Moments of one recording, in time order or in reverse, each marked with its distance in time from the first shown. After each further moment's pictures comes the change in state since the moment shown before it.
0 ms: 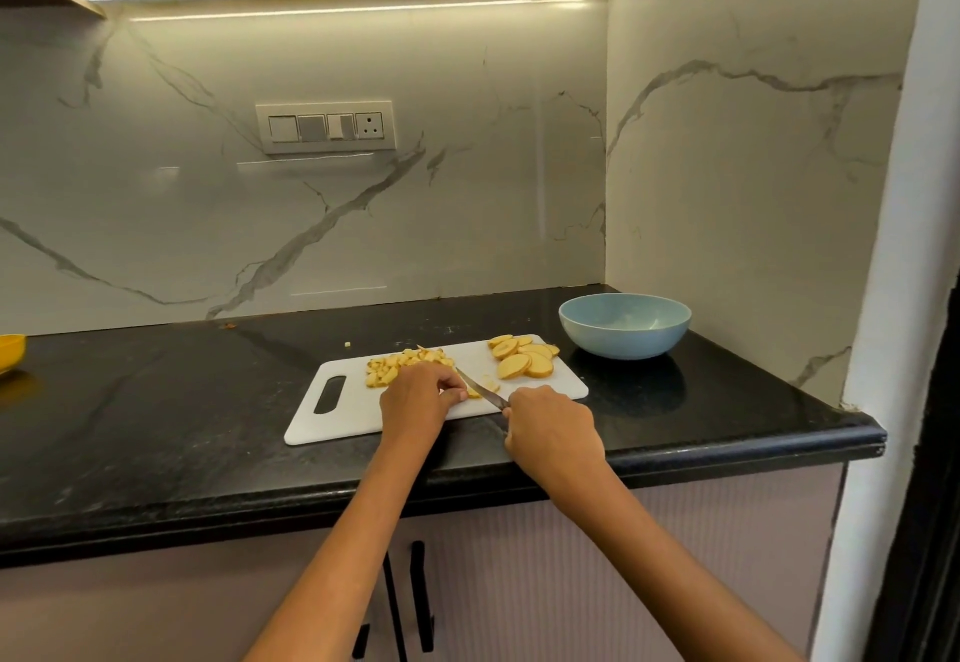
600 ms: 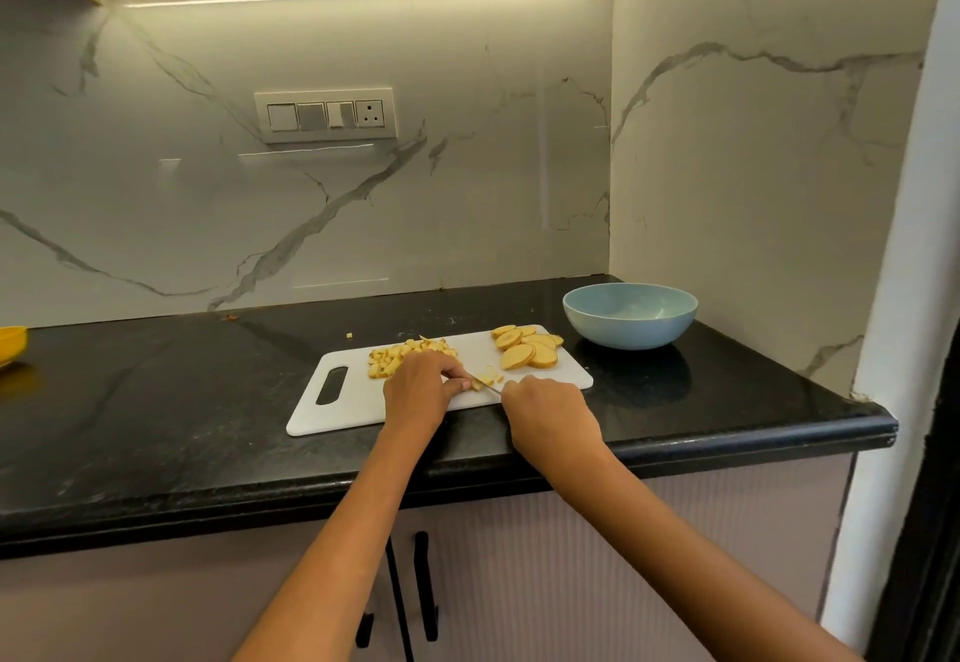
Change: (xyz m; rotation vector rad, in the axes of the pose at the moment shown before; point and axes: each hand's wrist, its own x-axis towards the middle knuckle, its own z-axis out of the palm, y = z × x) left_hand 0.005 -0.002 0.000 0.007 -0.039 0.009; right_hand 0.004 -0.001 0.000 -0.223 -0.007 -0.161
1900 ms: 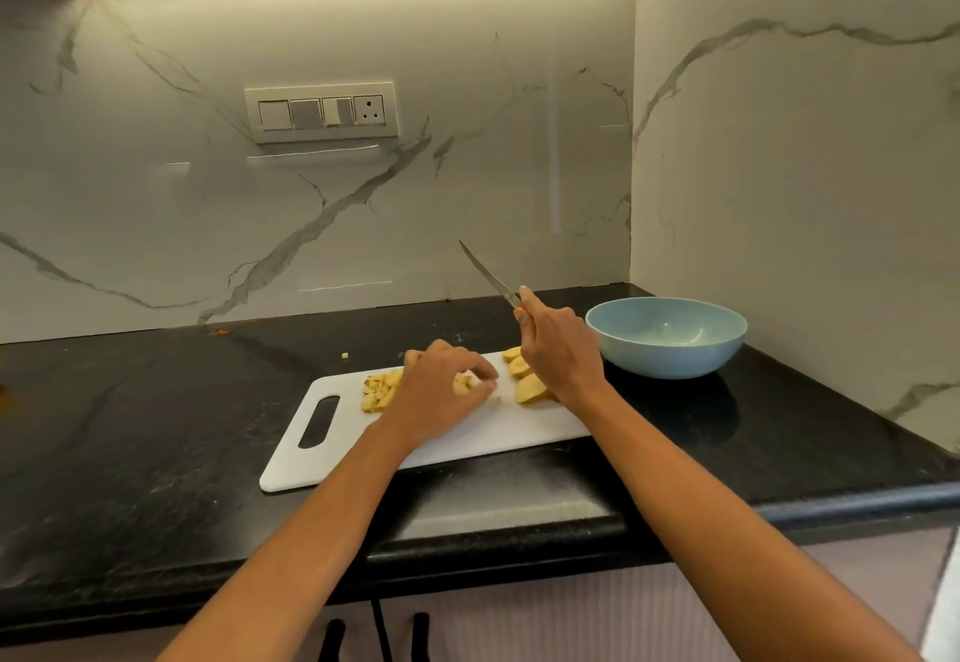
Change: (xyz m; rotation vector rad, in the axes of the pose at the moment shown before) left_hand 0.059 -0.022 0.016 0.036 -0.047 0.384; right_hand 0.144 0.059 0.032 0.377 0.537 0.099
